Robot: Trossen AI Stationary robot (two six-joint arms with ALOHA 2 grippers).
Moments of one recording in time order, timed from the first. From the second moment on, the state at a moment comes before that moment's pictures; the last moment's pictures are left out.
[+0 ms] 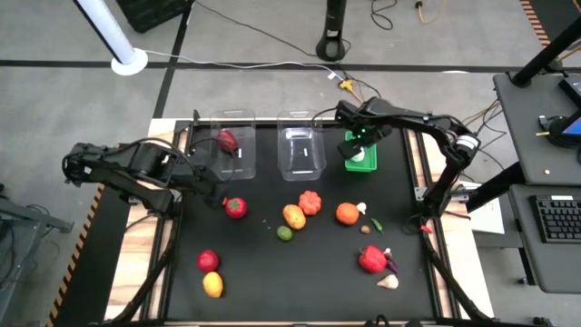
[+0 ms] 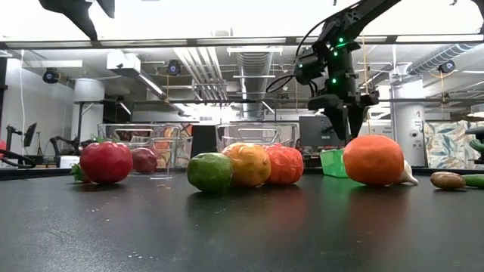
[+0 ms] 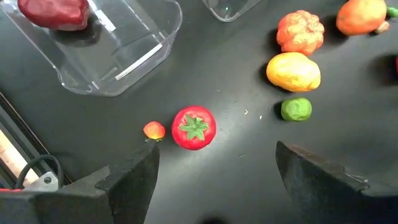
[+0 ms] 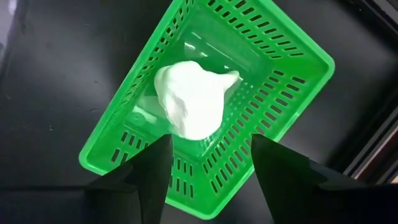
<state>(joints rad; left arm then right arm) -0.20 1.15 1.38 -1.44 -0.30 -1.12 -0.65 1.73 1.35 -1.17 0.13 0.40</state>
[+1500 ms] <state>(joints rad) -0.10 1.36 1.04 -1.06 -0.12 -1.16 -0.65 1.66 1.35 -1.14 0.10 0.44</state>
